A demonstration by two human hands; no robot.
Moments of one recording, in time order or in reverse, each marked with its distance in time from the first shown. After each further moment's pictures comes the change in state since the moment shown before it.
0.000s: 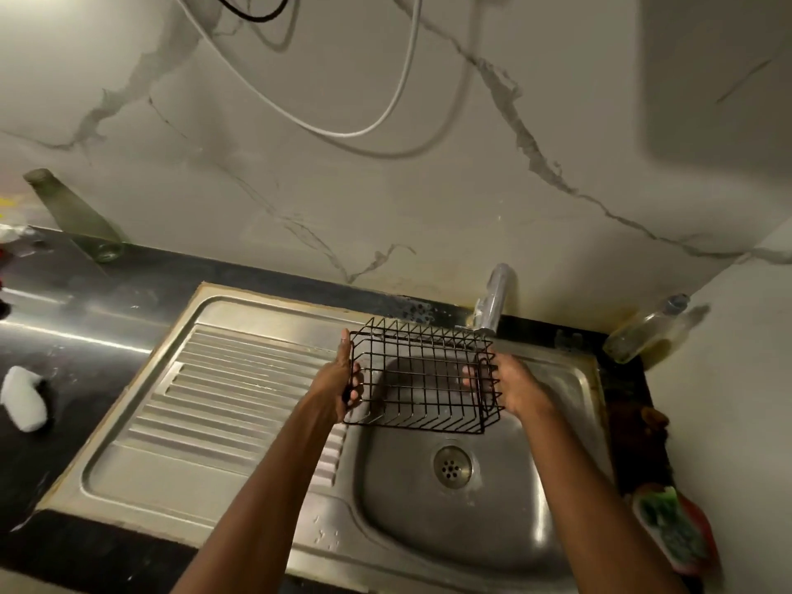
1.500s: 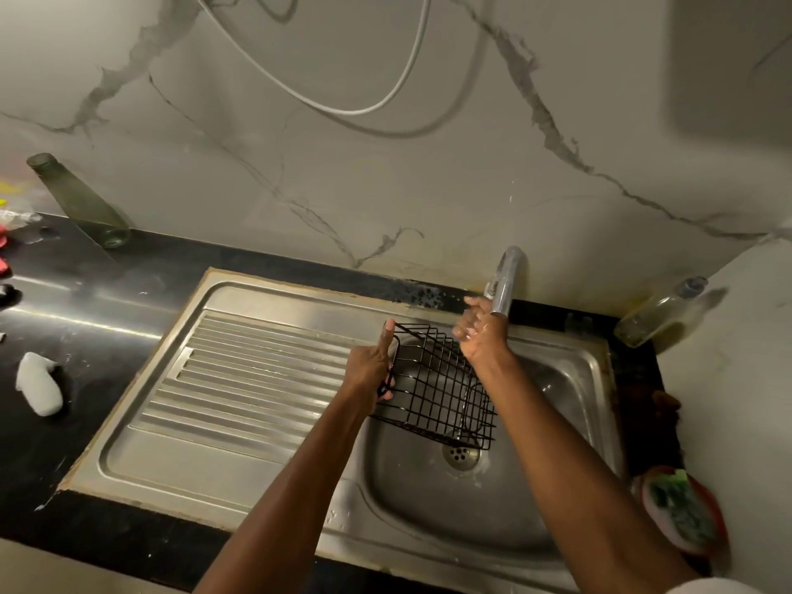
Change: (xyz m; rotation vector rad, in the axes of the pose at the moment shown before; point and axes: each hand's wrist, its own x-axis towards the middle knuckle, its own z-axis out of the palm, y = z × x) left_hand -0.030 -0.008 0.037 0.335 0.152 0.215; right_hand 0.012 -0.024 0.075 0.582 0.014 -0.162
